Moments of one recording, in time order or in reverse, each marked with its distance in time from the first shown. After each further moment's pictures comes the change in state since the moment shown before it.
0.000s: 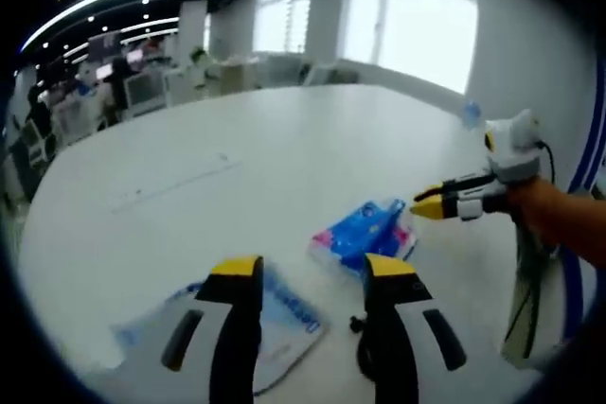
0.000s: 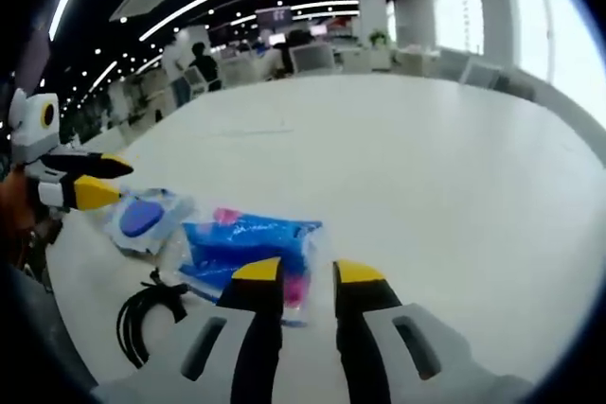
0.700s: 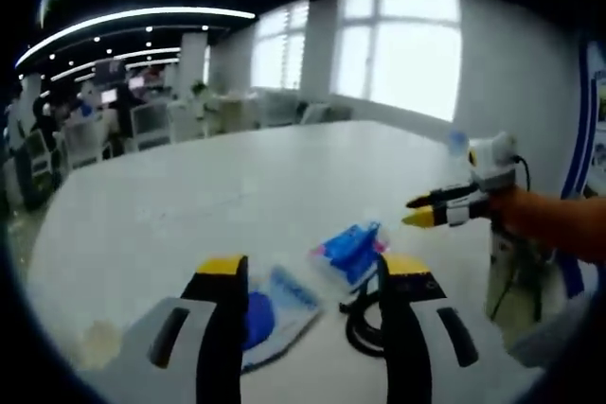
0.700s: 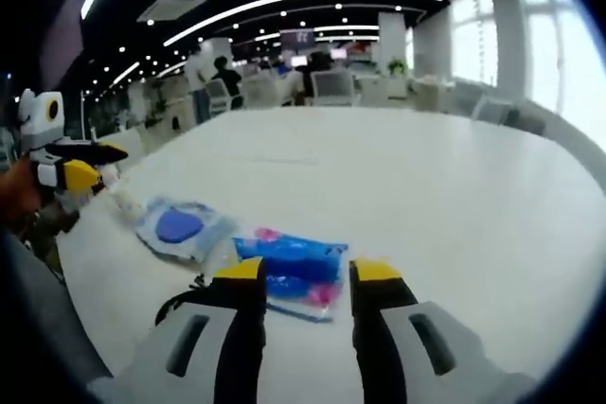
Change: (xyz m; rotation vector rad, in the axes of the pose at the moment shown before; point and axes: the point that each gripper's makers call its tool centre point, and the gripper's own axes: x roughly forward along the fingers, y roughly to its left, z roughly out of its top) left arm -0.109 0.003 0.021 0.016 -0.181 -0.011; right arm -0.065 0.042 0.035 -0.083 -0.157 0.059
